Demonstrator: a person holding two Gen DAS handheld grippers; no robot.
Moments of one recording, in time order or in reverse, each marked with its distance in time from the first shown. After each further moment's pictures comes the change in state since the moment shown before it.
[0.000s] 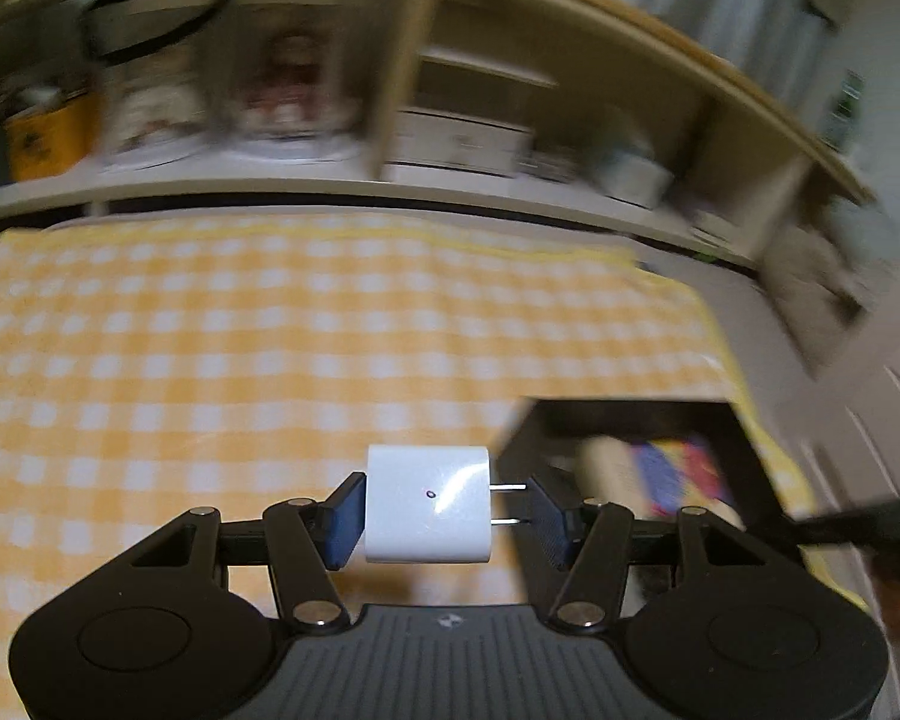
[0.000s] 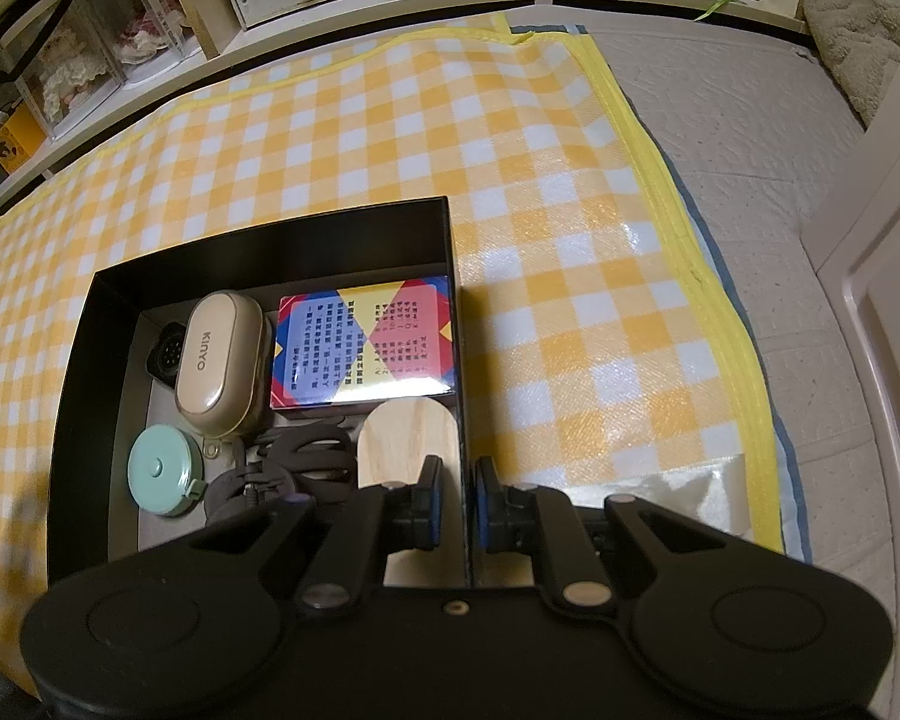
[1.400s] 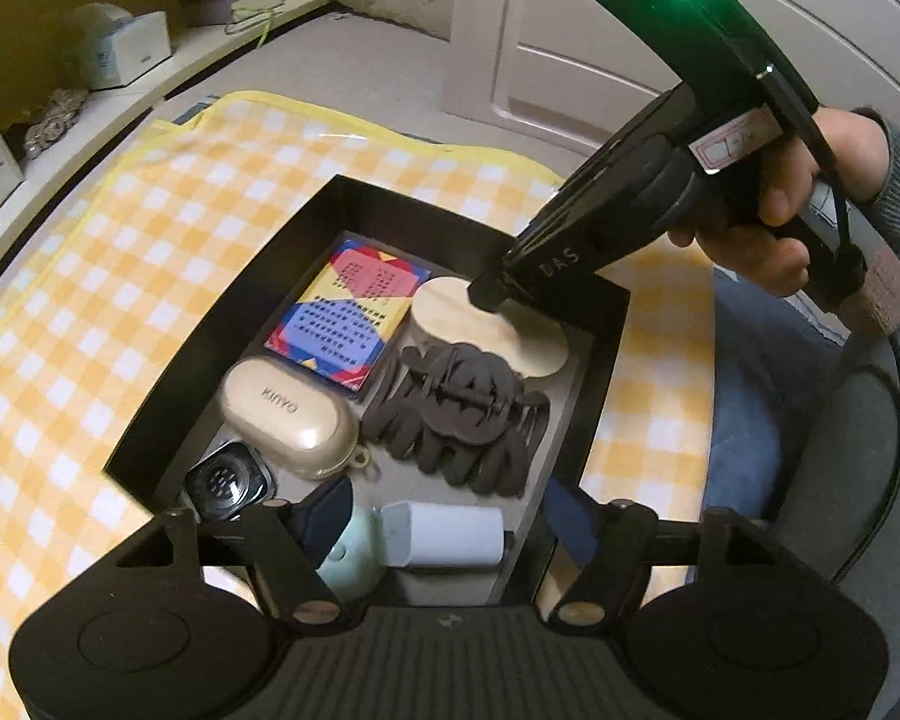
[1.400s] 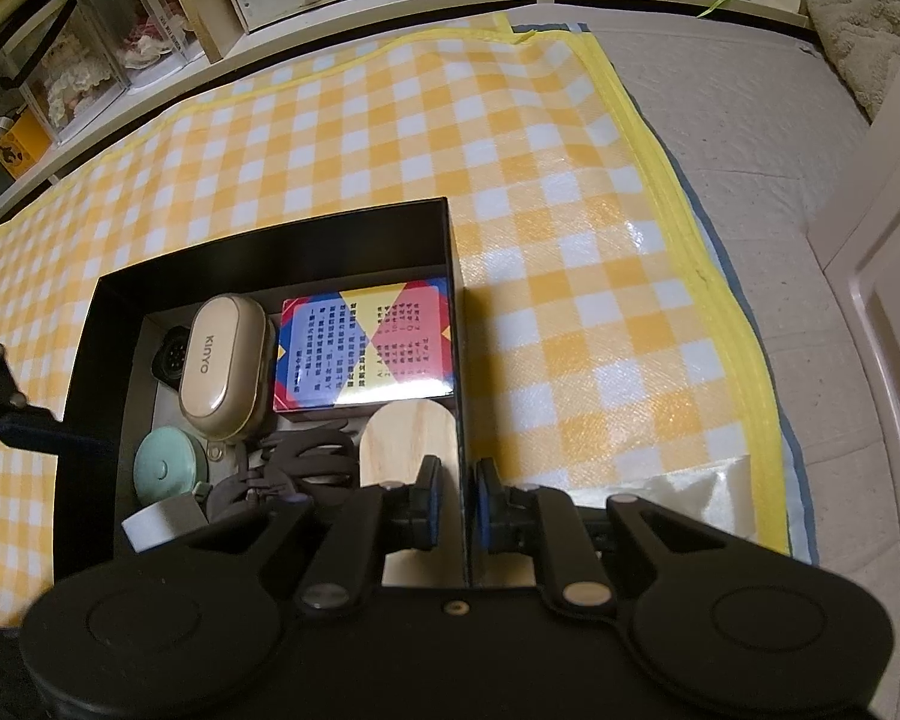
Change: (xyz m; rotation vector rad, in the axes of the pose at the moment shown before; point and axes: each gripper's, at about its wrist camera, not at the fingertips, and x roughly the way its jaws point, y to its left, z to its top) left arm 0.065 -0.118 -0.015 0.825 0.391 -0.379; right arm 0.003 0.002 0.004 0.006 0.004 0.013
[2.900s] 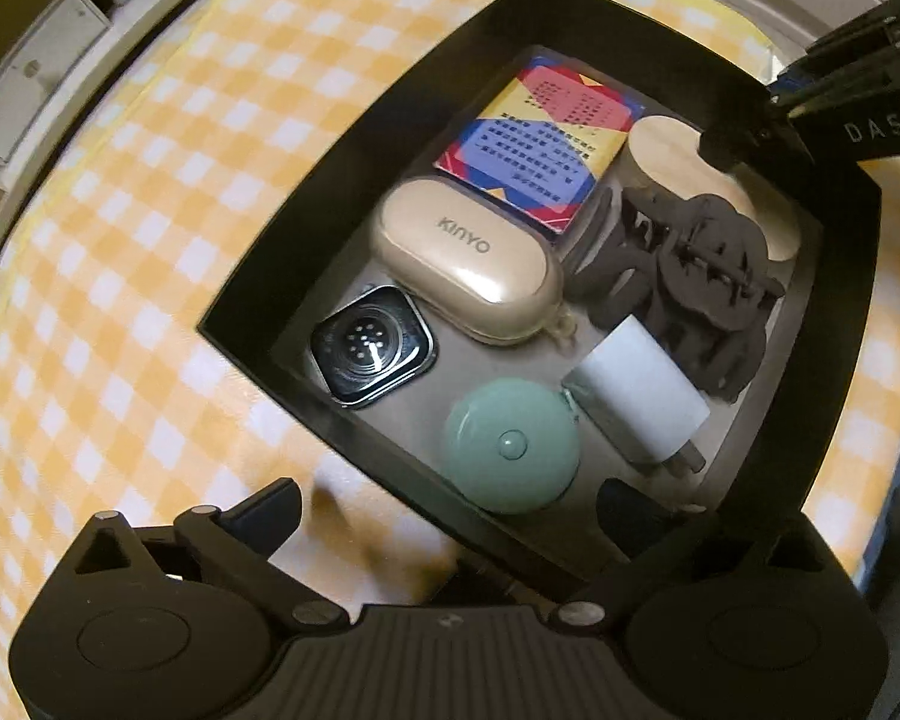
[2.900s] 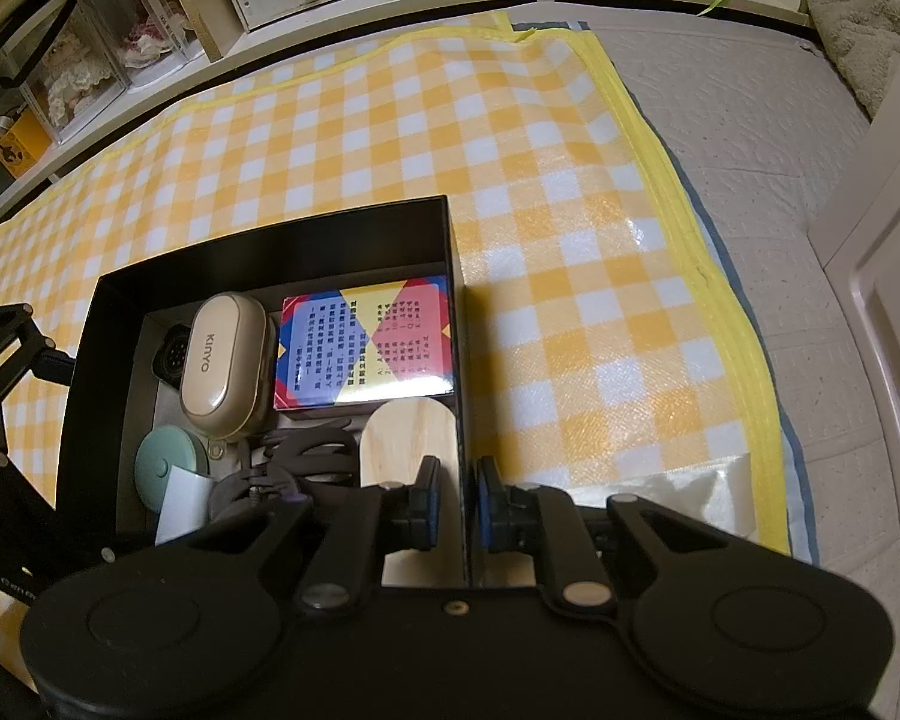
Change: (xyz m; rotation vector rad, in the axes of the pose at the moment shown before) left arm 0.057 0.021 -0.013 -0.110 0.315 0.226; right arm -0.001 0.000 -0.001 0.001 0.003 0.001
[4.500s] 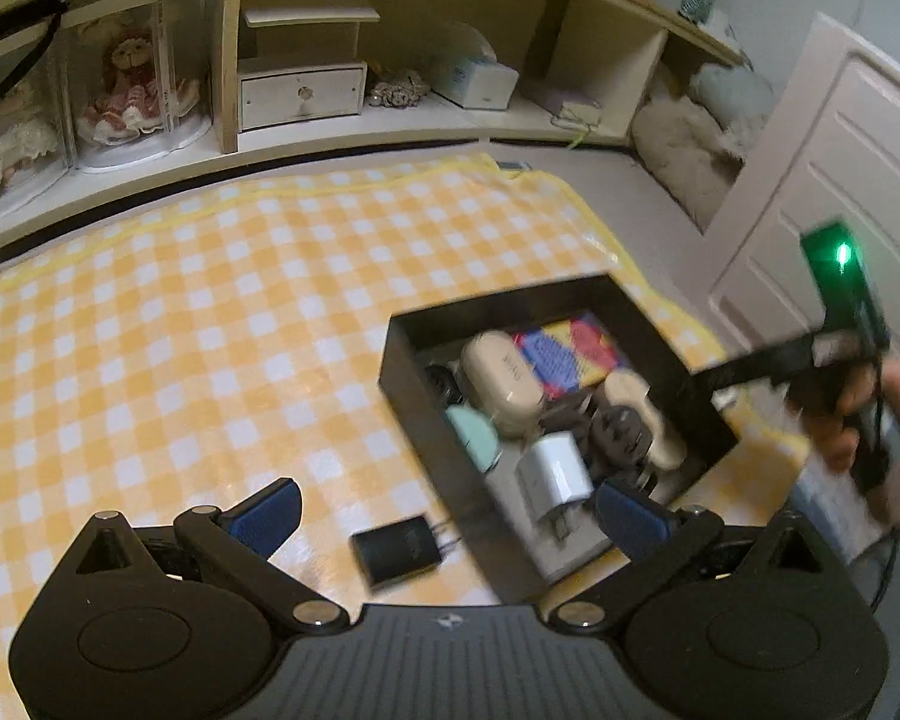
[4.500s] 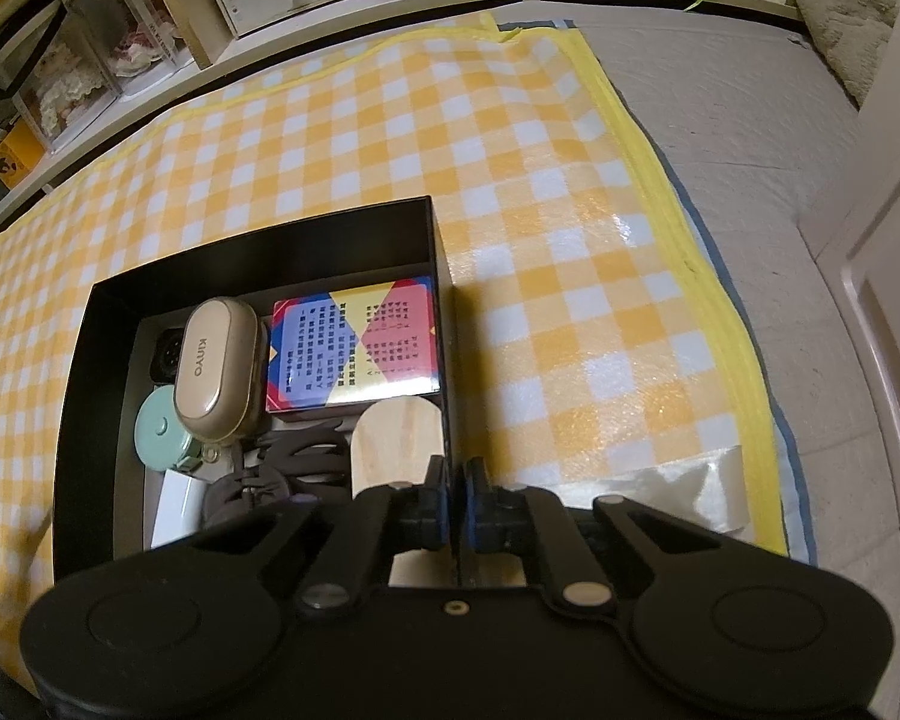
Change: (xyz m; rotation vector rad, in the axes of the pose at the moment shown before) left arm -0.105 0.033 -0.116 -0.530 -0.504 -0.085; right arm -0.001 -0.003 -0.001 0.016 -0.005 -0.005
